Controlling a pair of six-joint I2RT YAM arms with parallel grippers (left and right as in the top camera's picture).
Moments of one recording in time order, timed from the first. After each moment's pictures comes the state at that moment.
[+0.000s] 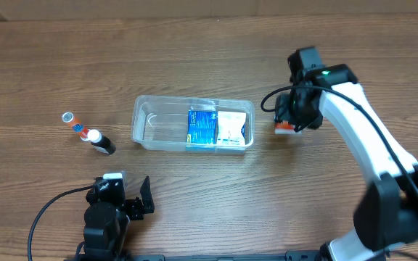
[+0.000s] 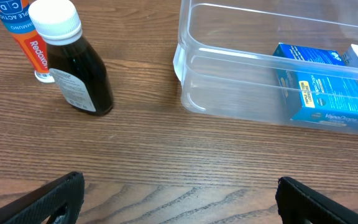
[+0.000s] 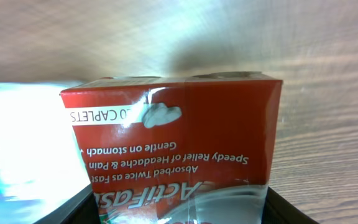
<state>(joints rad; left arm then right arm) -0.11 0.05 0.16 -0.64 -0.06 -0.17 0.24 1.73 1.47 -1.11 -0.03 0.39</state>
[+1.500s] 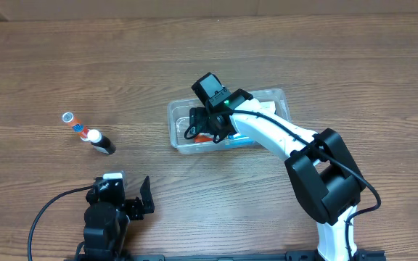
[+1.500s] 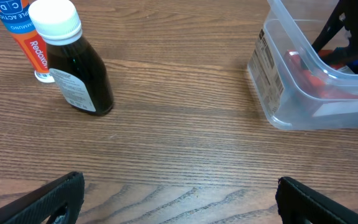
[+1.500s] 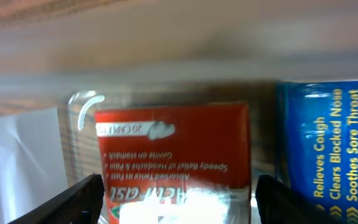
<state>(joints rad) -0.11 0.05 0.16 -0.64 -0.06 -0.17 0.65 2.08 1.50 -0.65 -0.08 0.62</state>
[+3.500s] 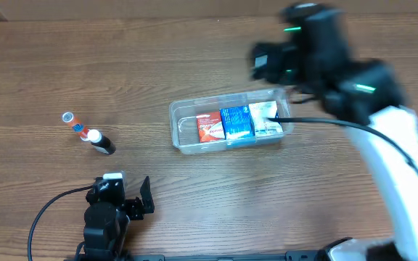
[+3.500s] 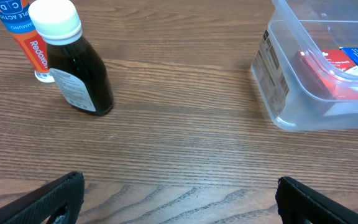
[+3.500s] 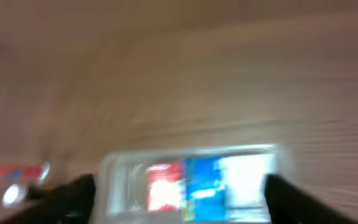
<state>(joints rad) -0.11 0.05 0.16 -0.64 -0.06 -0.17 0.38 1.54 1.89 -1.11 0.07 0.44</state>
